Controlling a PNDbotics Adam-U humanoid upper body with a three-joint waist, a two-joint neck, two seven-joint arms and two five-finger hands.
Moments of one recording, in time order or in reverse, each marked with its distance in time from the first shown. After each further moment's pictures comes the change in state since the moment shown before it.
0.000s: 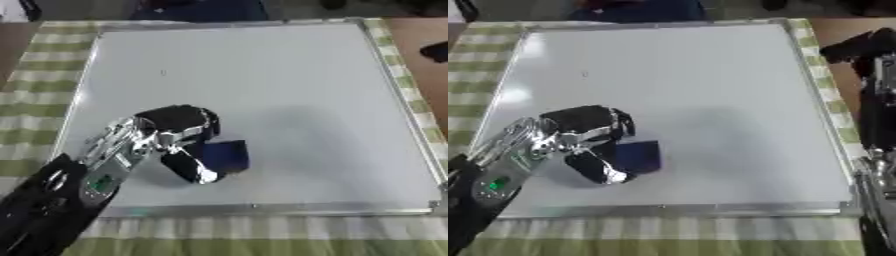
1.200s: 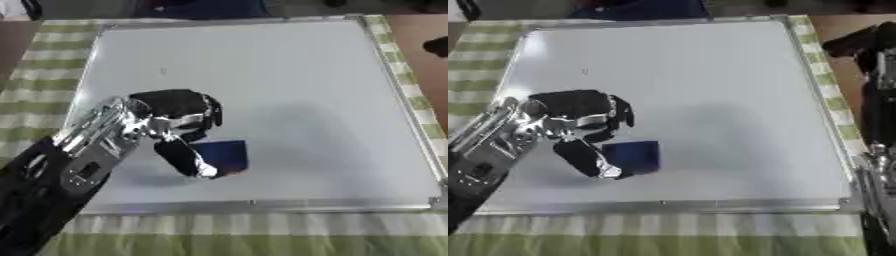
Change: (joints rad) left arm -0.023 0.046 -0.003 -0.111 0.024 0.033 -0.089; right arm 0.002 -0.004 0.000 0.000 0.000 0.000 -0.004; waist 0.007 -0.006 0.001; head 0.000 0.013
